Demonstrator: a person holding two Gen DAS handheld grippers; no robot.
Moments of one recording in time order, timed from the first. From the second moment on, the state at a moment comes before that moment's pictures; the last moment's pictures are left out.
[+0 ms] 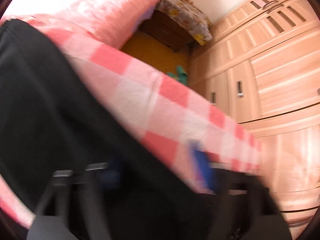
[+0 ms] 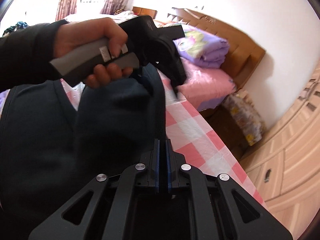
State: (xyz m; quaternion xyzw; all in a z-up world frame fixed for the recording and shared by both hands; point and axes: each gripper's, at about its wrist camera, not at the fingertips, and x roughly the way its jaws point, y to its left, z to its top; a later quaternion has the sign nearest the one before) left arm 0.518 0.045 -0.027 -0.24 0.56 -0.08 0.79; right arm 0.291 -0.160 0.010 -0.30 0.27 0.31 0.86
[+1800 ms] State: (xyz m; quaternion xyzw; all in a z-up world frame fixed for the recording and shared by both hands) left arm 0.230 0.086 -0.045 -0.25 0.45 -0.23 0.83; right arm 0.137 -0.309 -0.013 0.30 0.28 0.06 0.91
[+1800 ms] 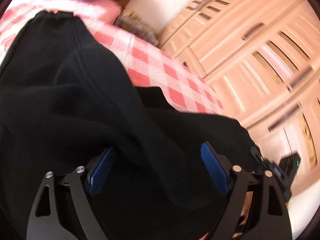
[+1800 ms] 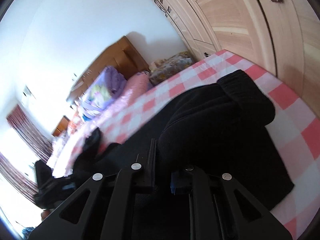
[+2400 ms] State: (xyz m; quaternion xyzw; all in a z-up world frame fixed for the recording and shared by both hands) left arm 0.172 0.137 0.051 -0.13 0.21 -0.26 0.93; right arm 0.117 -0.329 -0.044 0.41 0.29 0.16 0.85
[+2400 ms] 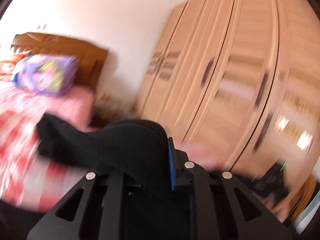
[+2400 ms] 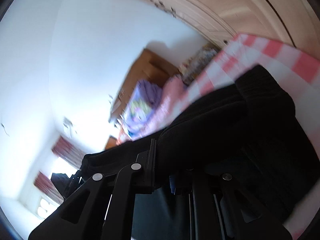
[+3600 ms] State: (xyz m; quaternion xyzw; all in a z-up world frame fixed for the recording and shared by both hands) left arm 0.082 0.116 -0.007 -0.12 0.32 -0.21 0.92; right arm 0.072 -0.390 -0.092 0.37 0.30 0.01 0.88
